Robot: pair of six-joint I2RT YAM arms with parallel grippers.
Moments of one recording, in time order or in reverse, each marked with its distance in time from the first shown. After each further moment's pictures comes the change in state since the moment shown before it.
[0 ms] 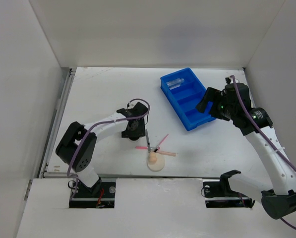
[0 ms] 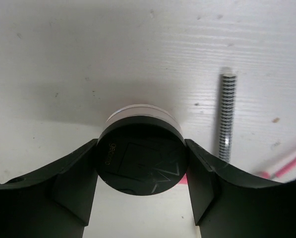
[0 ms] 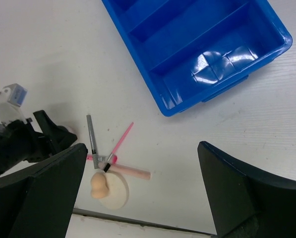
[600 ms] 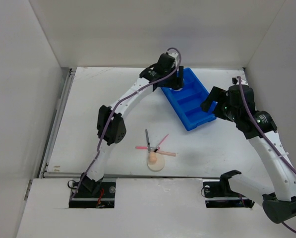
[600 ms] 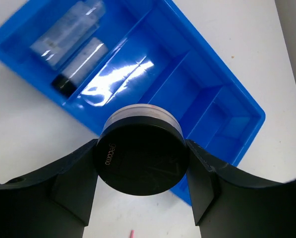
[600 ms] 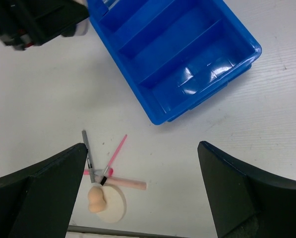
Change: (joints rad) left arm 0.000 0.595 1.262 -0.030 0.309 0.259; right arm 0.000 -0.047 0.000 -0.003 0.098 0.023
